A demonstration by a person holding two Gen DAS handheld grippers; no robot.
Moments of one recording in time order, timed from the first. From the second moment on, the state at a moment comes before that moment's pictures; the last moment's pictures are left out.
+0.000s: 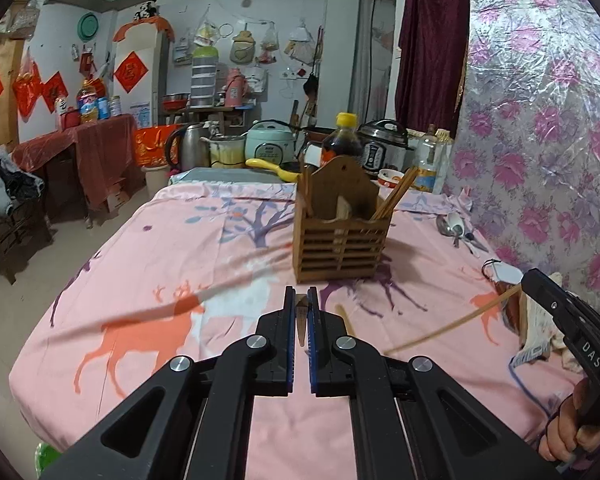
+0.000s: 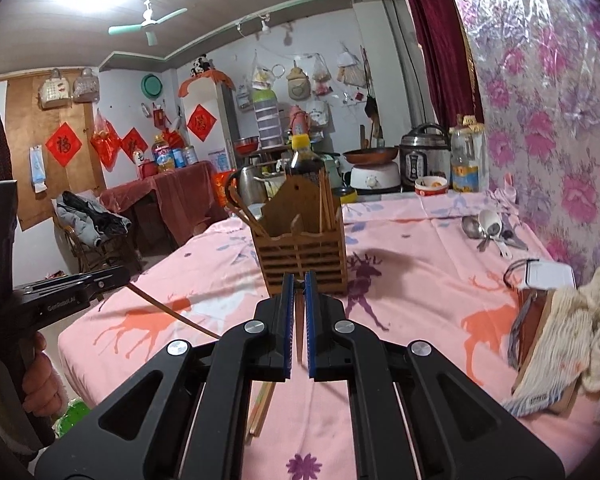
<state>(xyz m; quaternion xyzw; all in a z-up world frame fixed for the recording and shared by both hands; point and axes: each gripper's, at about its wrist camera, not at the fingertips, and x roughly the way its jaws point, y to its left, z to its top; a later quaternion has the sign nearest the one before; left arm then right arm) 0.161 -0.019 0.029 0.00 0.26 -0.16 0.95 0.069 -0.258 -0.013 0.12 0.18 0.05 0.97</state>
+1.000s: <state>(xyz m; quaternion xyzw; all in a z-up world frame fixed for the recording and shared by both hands) 0.273 -0.066 0.134 -0.01 0.19 -0.20 0.96 0.189 -0.250 0.103 0.07 0.08 0.05 0.99</state>
